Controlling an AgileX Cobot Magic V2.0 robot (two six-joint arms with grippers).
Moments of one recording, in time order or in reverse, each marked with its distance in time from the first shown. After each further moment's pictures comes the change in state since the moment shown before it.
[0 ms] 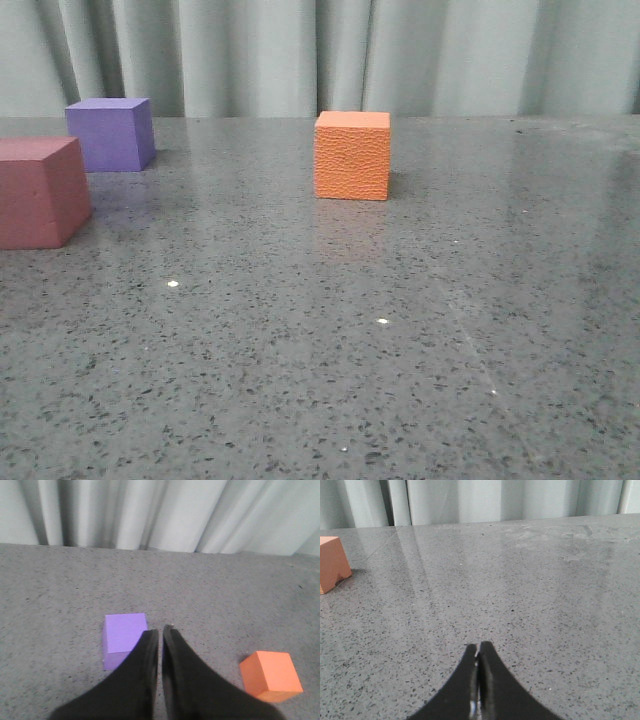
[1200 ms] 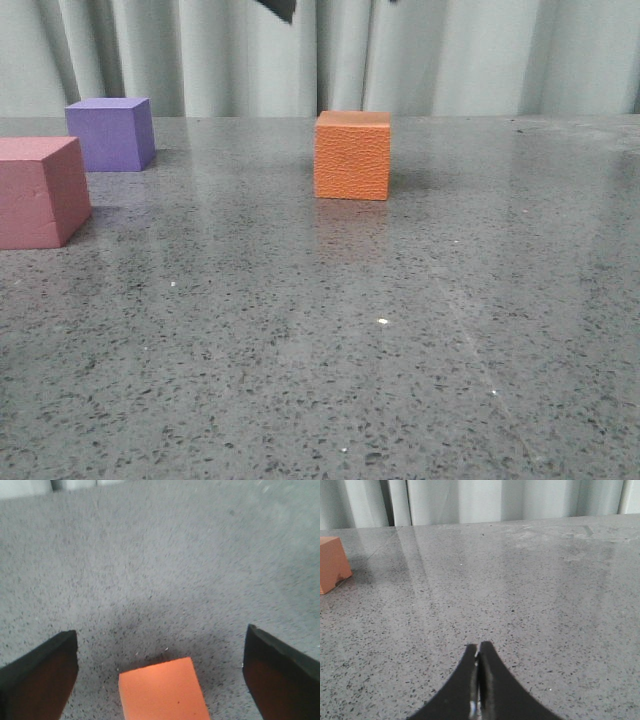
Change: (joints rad) left arm -0.570 0.637 -0.345 0.496 -0.131 -0.521; right arm 0.000 0.000 0.000 0.000 -0.002 0.000
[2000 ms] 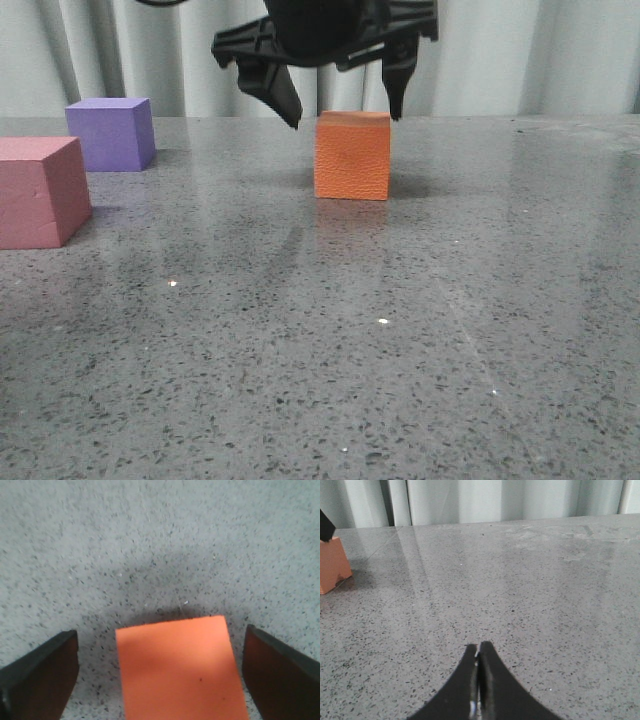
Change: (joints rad) left arm -0.035 0.134 -0.006 0.026 0.087 -0.118; right arm 0.000 0.000 0.000 0.000 0.000 0.000
